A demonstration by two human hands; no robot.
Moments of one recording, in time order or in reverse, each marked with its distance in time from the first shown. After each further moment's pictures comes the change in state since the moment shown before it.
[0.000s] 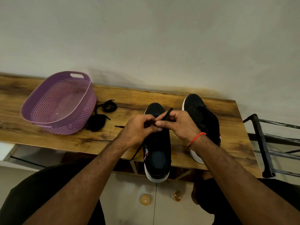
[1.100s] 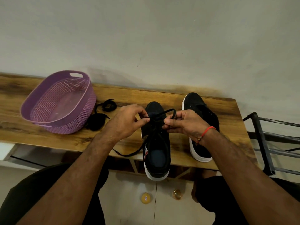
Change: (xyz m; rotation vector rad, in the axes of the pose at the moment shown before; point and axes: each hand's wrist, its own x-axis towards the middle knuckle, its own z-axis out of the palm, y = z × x) left_hand -0.003 0.006 -0.036 0.283 0.064 0.043; right_hand -0.003 -0.002 -0.024 0.192 -0.067 0.315
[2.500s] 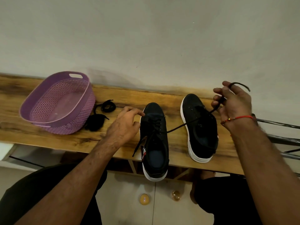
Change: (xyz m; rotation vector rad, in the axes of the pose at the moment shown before) left_hand -0.005 -0.001 0.017 0.076 0.073 -0.230; right_hand -0.014 -0.044 -0.080 0.514 0.683 -0.354
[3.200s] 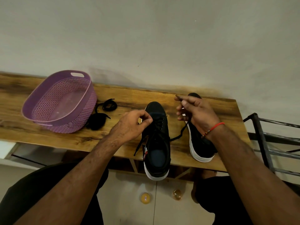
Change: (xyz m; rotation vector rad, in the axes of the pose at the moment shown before) left_hand 0.003 0.003 0.003 -0.139 -0.102 0.140; right_hand -0.037 0.048 0.035 -0.367 -0.545 0.082
